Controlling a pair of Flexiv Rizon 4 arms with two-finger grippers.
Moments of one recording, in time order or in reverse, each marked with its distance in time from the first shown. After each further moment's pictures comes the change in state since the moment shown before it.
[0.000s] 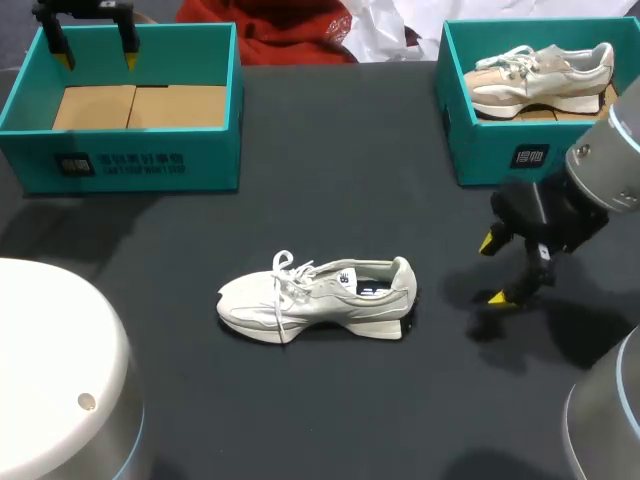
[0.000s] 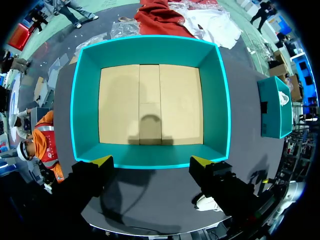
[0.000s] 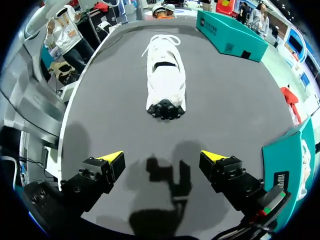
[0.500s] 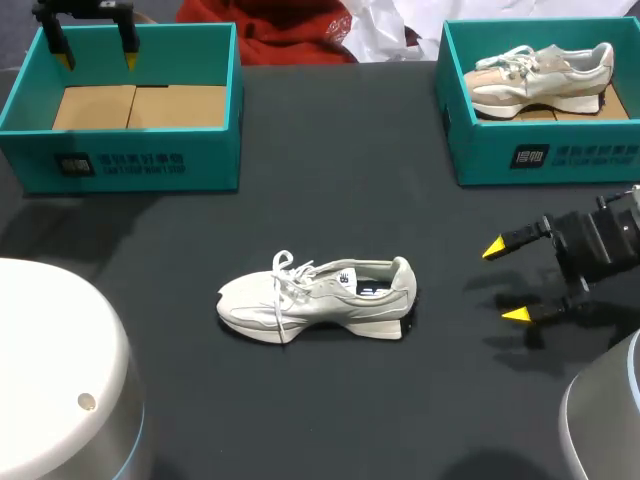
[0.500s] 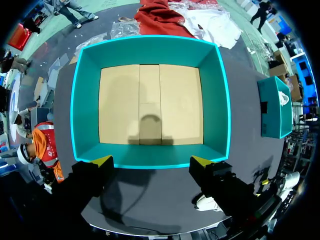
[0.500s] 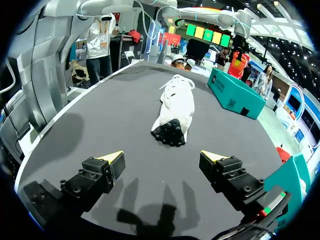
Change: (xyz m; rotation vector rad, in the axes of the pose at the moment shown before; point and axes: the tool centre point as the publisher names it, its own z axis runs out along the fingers) left arm 0.000 0.000 0.000 0.000 0.000 0.000; right arm 0.006 -0.009 0.009 -0.502 -0.069 -0.294
